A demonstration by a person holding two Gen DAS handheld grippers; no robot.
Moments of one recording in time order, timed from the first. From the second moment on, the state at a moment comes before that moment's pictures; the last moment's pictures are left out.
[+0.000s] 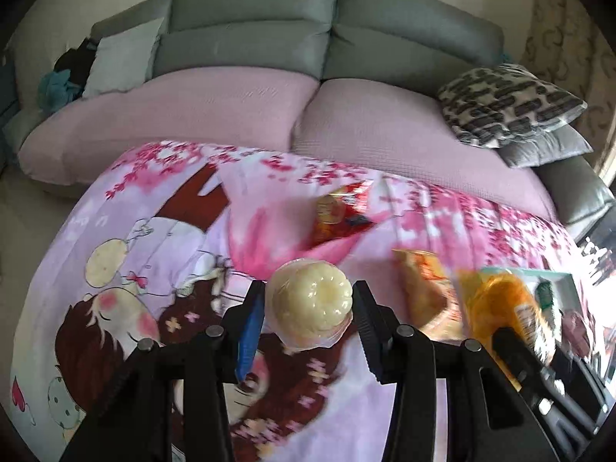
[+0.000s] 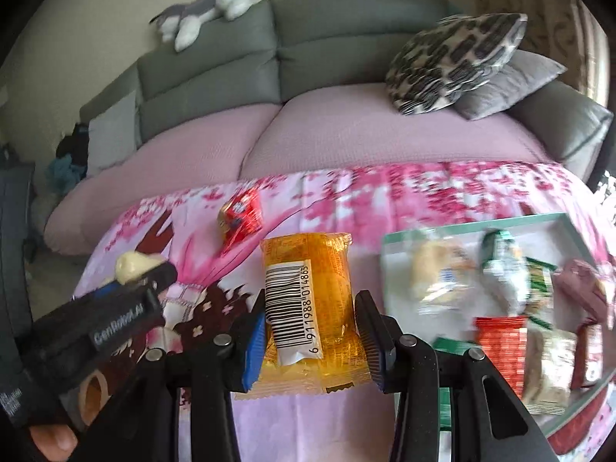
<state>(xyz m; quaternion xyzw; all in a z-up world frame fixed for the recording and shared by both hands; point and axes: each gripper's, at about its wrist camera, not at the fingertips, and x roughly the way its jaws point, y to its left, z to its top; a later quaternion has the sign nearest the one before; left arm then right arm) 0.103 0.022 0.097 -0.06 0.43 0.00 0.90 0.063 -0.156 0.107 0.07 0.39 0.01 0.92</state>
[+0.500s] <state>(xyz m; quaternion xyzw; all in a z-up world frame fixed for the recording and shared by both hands) 0.073 -0.111 0.098 -0.02 0.43 -0.11 0.90 0.014 -0.311 0.120 0.16 0.36 -0.13 0.91</state>
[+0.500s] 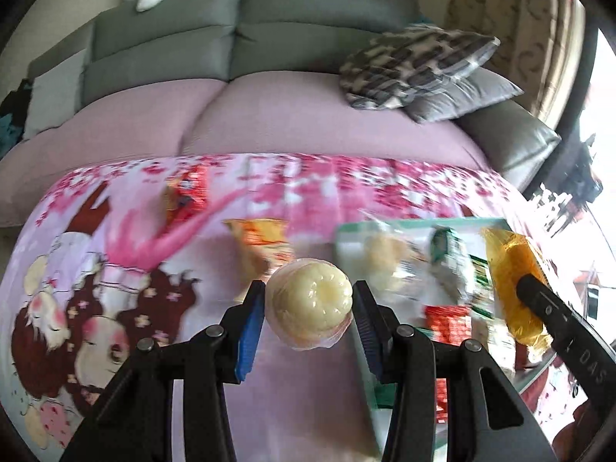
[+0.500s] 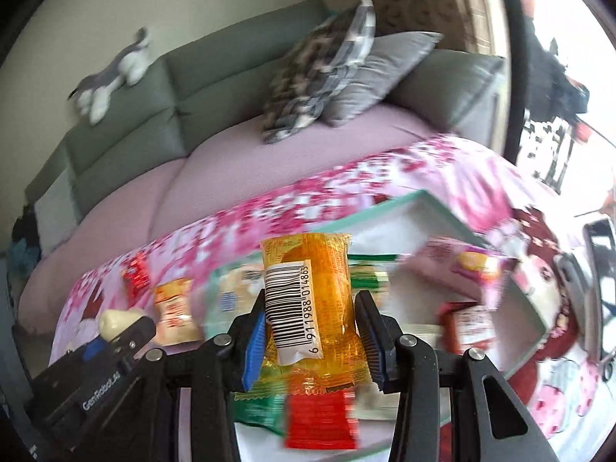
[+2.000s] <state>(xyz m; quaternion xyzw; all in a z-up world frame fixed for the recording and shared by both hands) 0.064 -0.224 0.069 0.05 0.45 -0.20 0.87 -0.001 -0.380 0.085 0.22 0.38 -0.17 0.88</state>
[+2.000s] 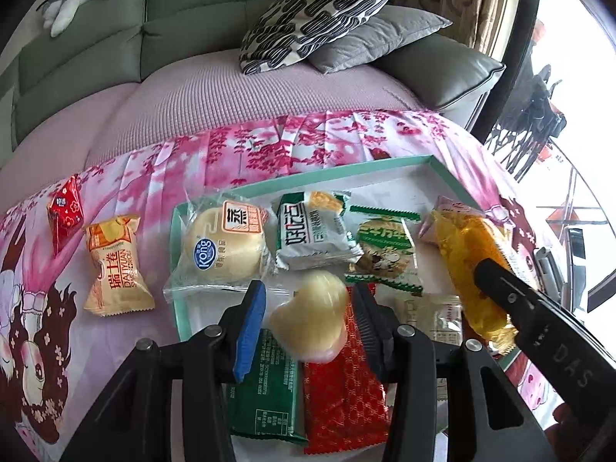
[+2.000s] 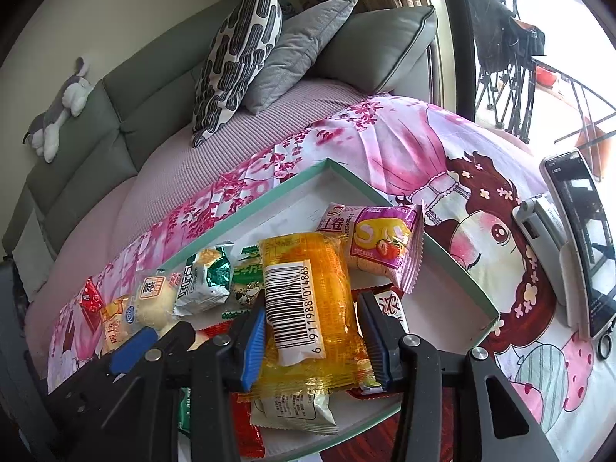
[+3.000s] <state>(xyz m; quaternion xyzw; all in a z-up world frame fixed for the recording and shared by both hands) 0.129 -0.033 0.104 -0.04 0.45 -0.03 0.89 0.039 -0.264 0.124 0.14 0.33 -0.09 0.93</state>
